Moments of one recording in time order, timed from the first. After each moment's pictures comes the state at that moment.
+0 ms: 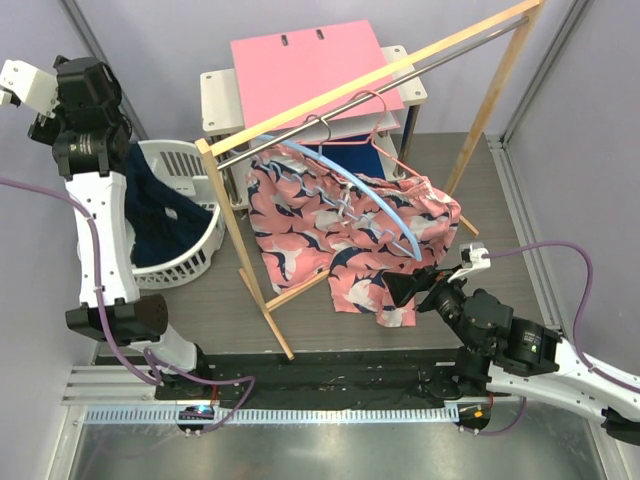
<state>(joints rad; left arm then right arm) 0.13 1.60 2.14 -0.80 -0.75 -0.76 1.17 0.35 0.57 -0.39 0.68 0.68</state>
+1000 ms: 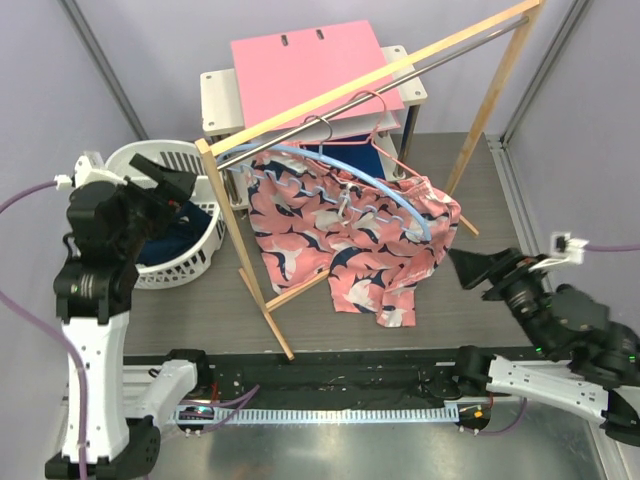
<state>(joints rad) -0.03 0.92 1.44 -0.83 -0.06 -0.82 1.17 0.29 0.94 -0.80 0.84 0.74</state>
